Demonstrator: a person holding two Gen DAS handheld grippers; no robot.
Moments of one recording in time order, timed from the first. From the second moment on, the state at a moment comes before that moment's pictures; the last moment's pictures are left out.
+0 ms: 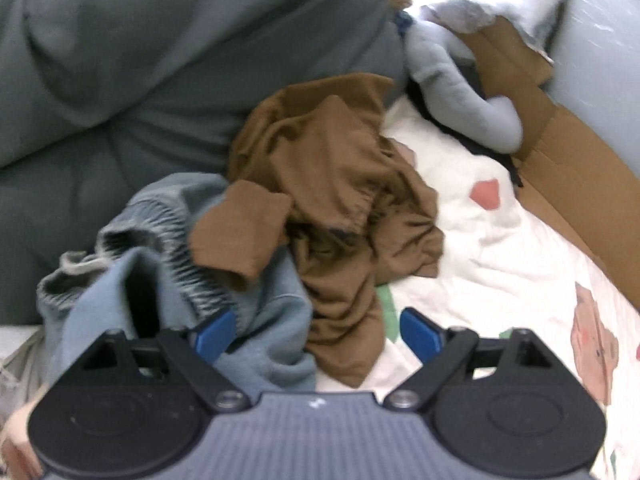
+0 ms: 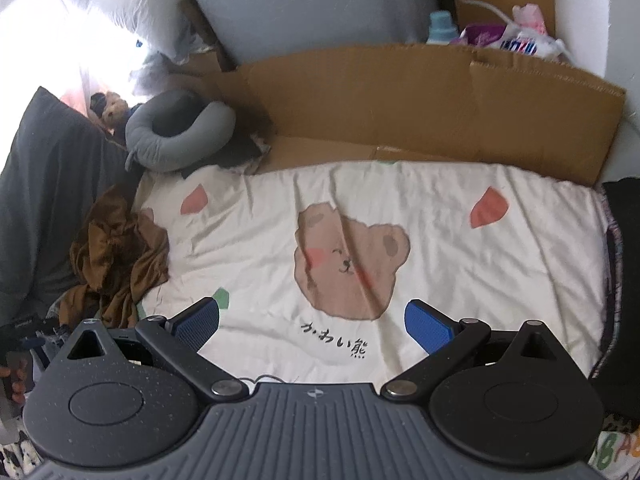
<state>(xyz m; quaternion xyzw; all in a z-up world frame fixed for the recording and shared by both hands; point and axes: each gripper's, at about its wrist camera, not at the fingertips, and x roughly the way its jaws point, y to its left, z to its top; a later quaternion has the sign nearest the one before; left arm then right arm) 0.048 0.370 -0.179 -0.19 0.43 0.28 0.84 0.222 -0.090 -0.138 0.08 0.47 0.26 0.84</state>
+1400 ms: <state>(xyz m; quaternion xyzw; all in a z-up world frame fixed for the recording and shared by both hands) 0.103 0.356 -0.305 -0.18 0.47 0.28 0.82 0.201 -0.046 -0.233 0.06 0.55 0.33 0.77</state>
